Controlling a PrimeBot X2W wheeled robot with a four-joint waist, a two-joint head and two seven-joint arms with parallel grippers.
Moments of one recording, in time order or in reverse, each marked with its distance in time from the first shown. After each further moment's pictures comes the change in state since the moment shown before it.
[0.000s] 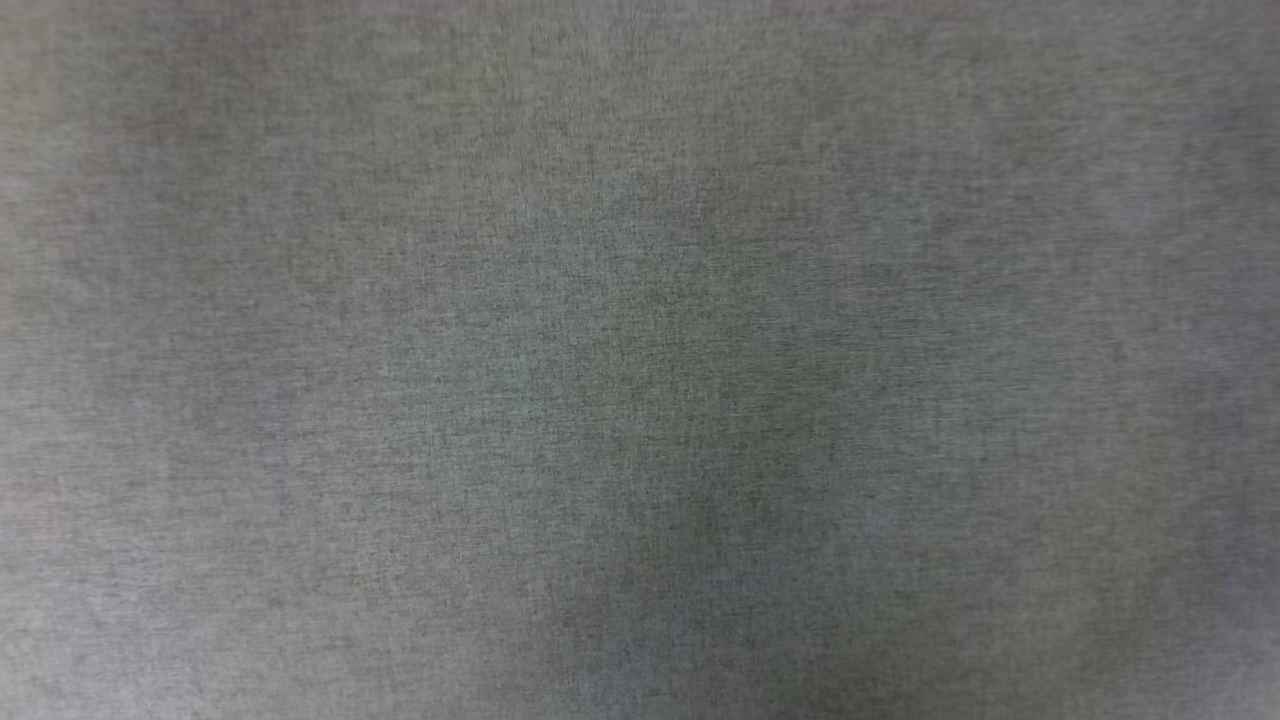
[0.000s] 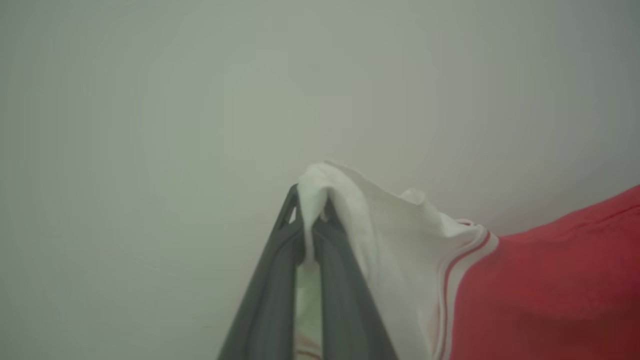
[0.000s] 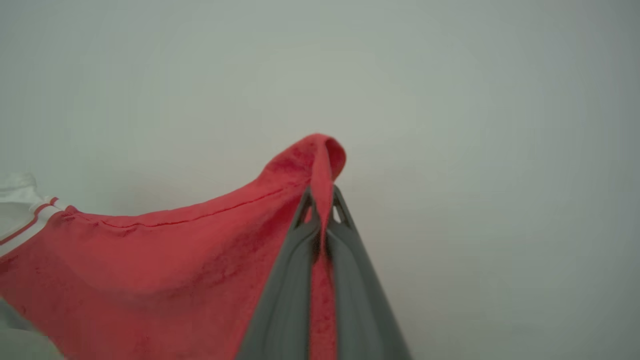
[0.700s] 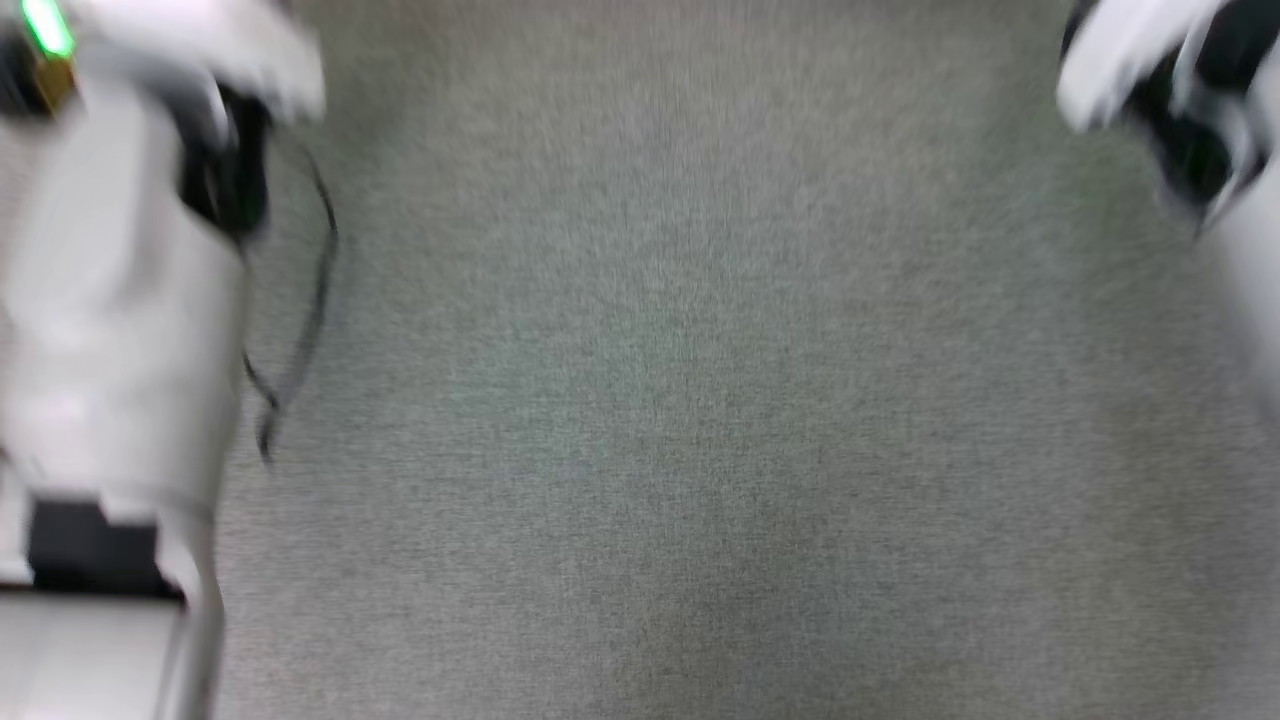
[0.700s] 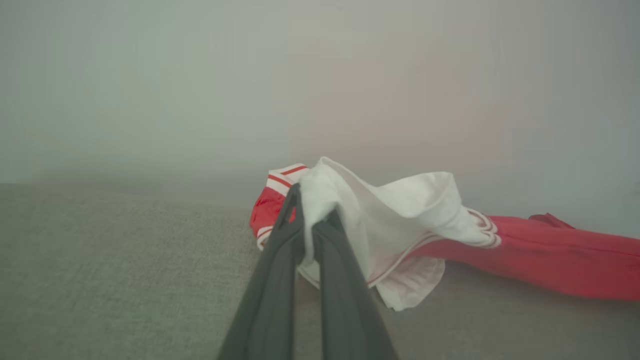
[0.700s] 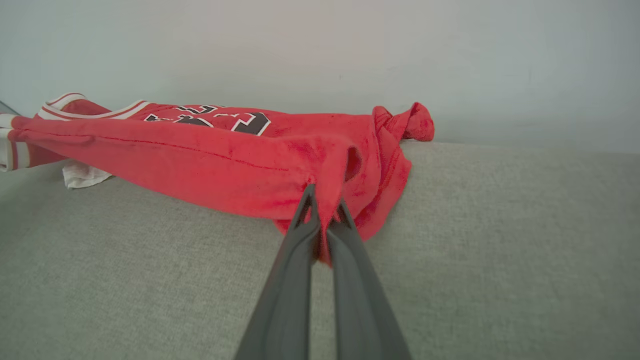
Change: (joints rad) left arm 0.452 -0.128 0.036 0.365 -0.199 -0.087 -0.113; right arm 0.441 -0.006 0.320 0.263 0.196 0.000 0.013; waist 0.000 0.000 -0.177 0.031
